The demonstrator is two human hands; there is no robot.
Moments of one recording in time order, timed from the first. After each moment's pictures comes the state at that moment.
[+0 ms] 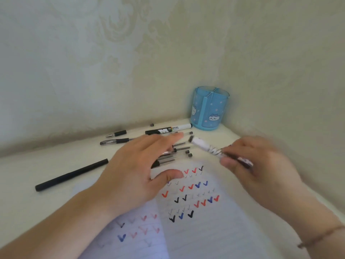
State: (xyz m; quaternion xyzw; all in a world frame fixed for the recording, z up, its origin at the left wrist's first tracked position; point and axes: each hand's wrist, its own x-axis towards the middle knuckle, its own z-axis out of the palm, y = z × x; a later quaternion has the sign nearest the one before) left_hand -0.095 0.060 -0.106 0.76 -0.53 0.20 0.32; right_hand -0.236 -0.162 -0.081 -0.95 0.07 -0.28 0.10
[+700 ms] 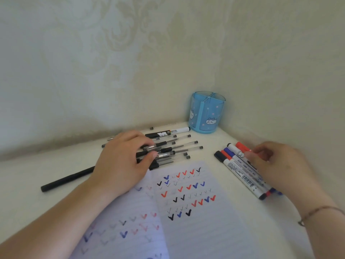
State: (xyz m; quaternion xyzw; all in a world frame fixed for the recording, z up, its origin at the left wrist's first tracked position) left_hand -0.062 0.062 -0.115 0.86 -0.37 0.17 0.31; right_hand -0.243 -0.206 -0.079 -0.89 0.38 -0.19 0.19
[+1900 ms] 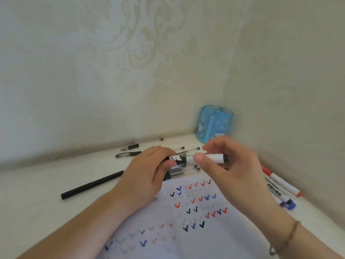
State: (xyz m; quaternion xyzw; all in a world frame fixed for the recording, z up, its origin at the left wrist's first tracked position) left_hand -0.070 0.061 -0.116 0.74 -0.49 0.19 0.41; right_hand -0.205 -0.086 -0.055 -0.83 0.08 -0.32 0.46
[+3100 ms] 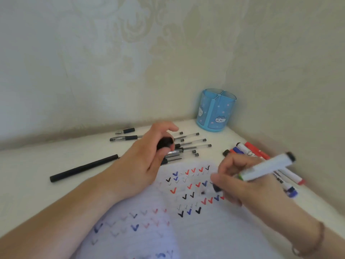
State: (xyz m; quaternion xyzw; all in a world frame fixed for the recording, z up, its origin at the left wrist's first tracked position) left_hand -0.083 0.067 -0.105 0.73 -0.52 0.04 0.44; right_hand -0.236 -0.114 -0.077 -0.80 0.10 -0.17 0.57
